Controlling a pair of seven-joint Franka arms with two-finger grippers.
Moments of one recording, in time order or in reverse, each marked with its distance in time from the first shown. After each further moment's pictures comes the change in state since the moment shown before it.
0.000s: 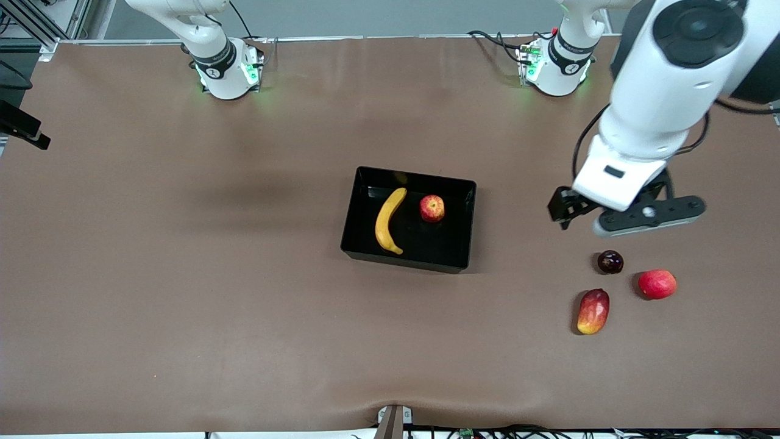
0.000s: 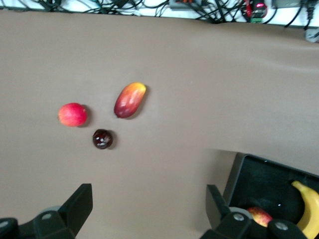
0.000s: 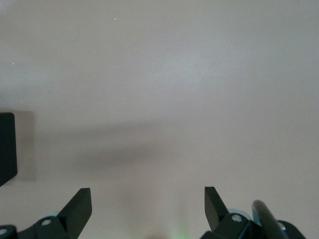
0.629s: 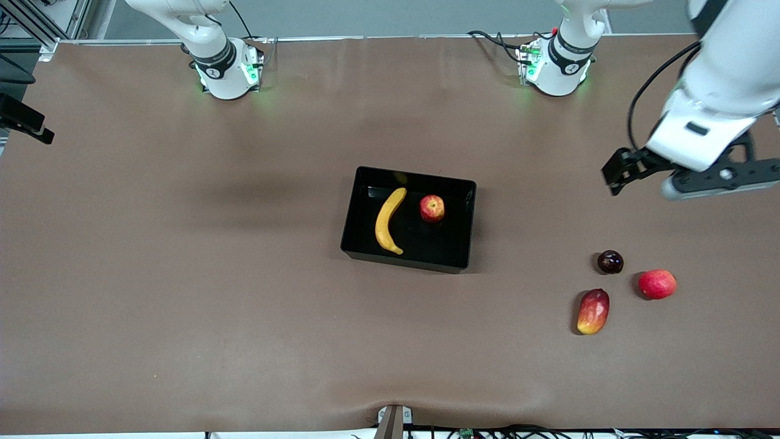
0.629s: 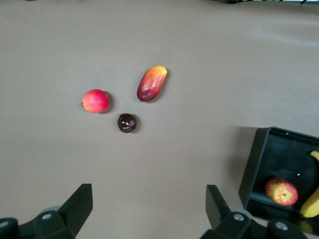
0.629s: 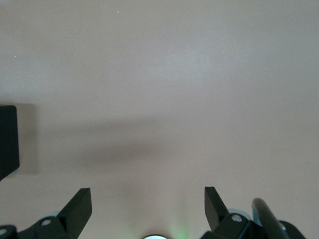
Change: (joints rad) left arm -0.013 -0.197 0.207 -0.146 -0.161 -0.022 0.236; right arm 0.000 0.000 0.009 0.018 -0.001 -0.037 0.000
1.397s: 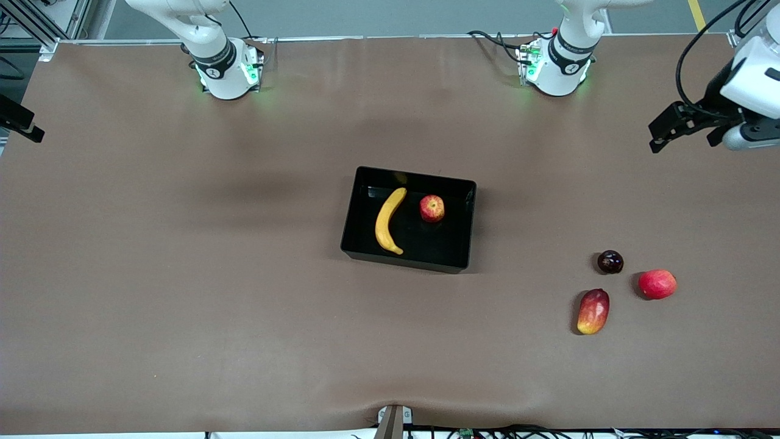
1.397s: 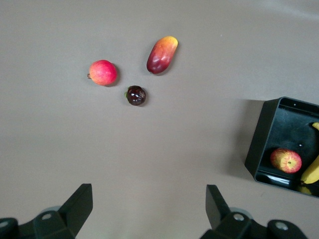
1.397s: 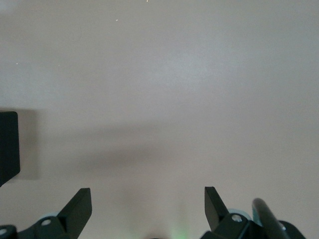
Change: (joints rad) left arm -0.007 -0.204 0.141 -0.215 -0.128 -0.001 0.121; right arm -0.002 0.000 -0.006 0.024 0.000 0.002 0.000
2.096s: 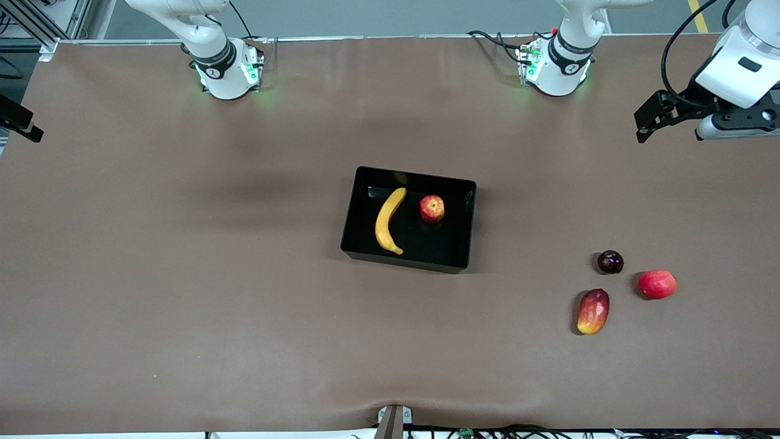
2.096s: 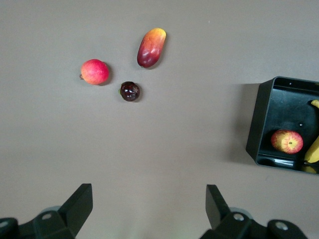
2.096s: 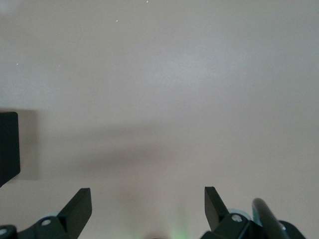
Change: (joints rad) left arm 0.000 -0.019 -0.021 -0.016 0.000 -0.017 0.082; right arm 0.000 0.000 0.000 0.001 0.000 0.000 0.000
